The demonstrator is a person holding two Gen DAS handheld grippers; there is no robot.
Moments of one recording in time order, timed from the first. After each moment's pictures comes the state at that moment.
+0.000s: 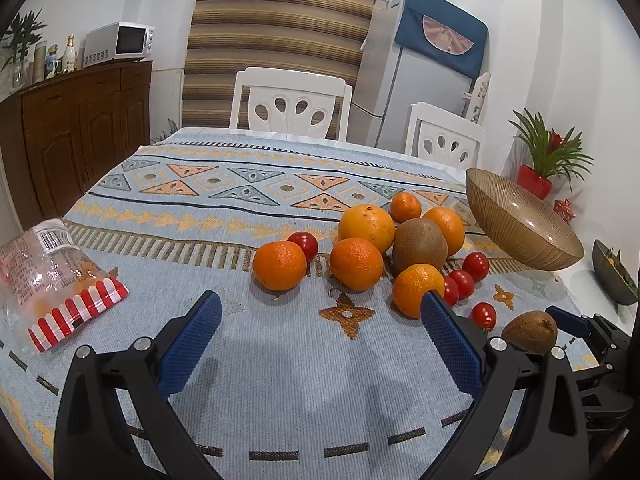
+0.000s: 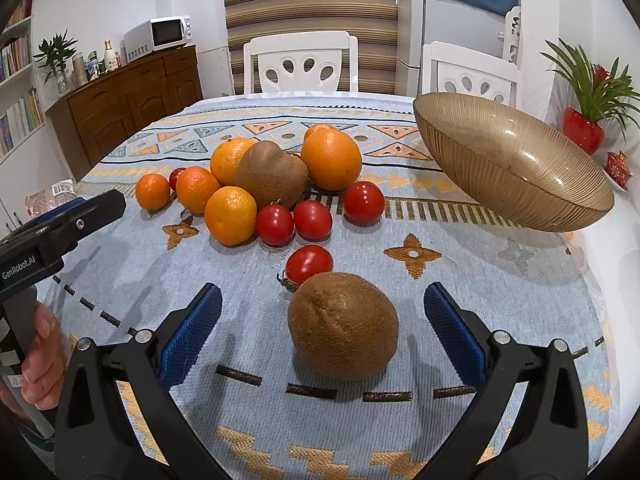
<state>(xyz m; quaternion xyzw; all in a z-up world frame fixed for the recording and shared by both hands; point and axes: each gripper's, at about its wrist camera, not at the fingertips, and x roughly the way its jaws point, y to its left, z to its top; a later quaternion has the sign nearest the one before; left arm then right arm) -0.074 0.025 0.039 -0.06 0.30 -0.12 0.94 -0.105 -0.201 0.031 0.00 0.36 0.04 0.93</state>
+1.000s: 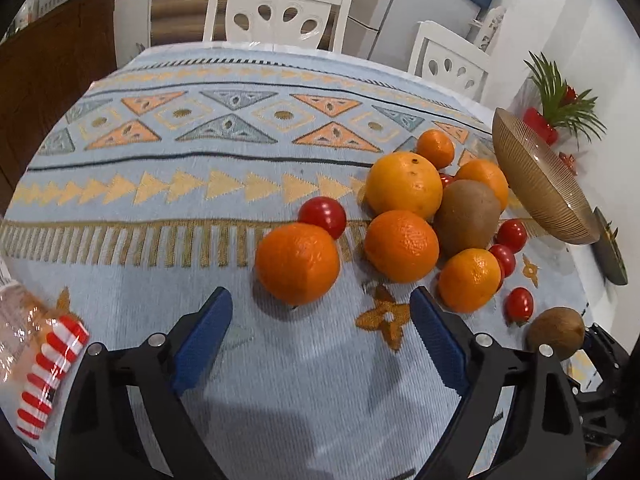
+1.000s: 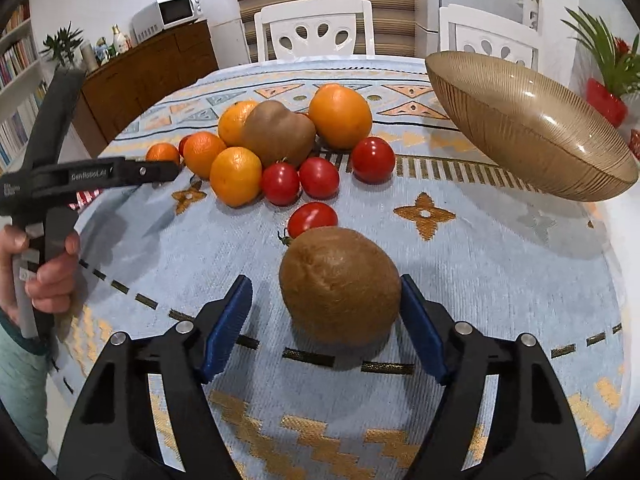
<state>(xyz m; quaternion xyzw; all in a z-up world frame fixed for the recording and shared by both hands) 0.016 0.029 0.012 -0.04 0.46 -0.17 0.87 -0.105 -0.212 0.021 0.02 0.42 0.09 0.90</state>
